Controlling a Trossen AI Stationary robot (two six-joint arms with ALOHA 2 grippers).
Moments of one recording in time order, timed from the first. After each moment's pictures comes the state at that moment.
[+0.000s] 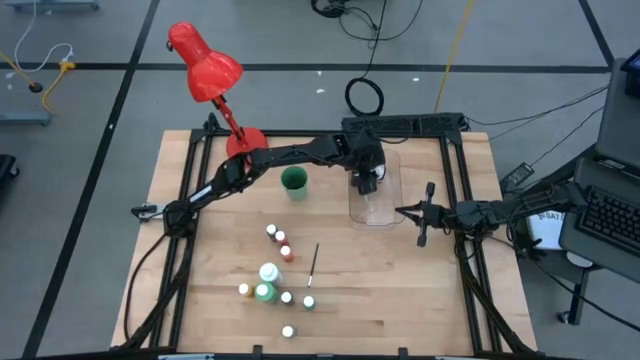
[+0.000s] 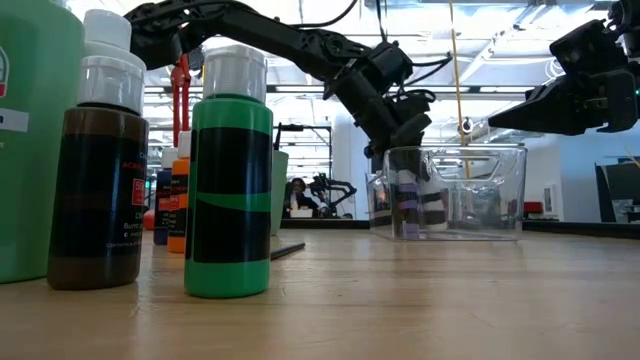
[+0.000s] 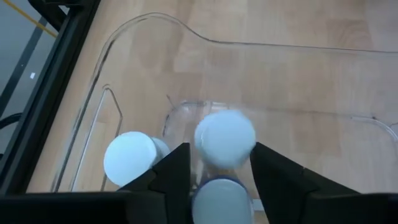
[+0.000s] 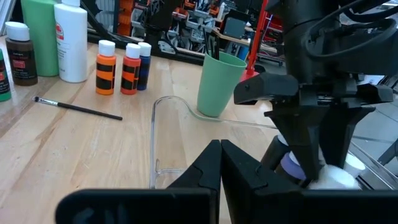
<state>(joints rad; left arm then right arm) 0.30 2.48 2.30 -0.62 0.08 0.19 0.22 0.28 0.01 0.11 0.44 -0.18</state>
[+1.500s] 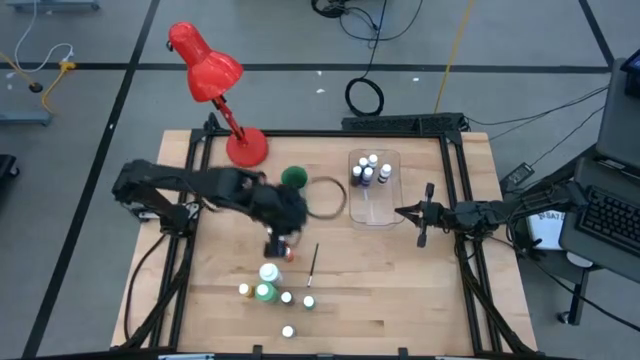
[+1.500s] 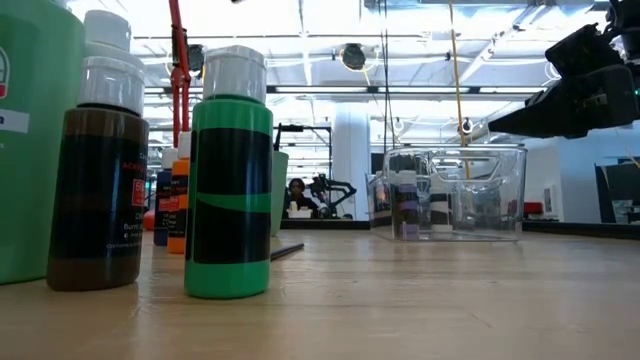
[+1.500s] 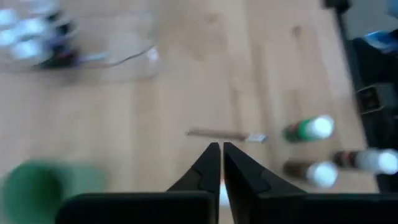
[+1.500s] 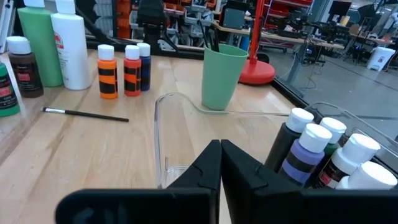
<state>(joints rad) -0.16 1.59 1.68 -1.06 0.02 -0.07 0.22 0.30 0.01 0.10 0.44 -0.06</state>
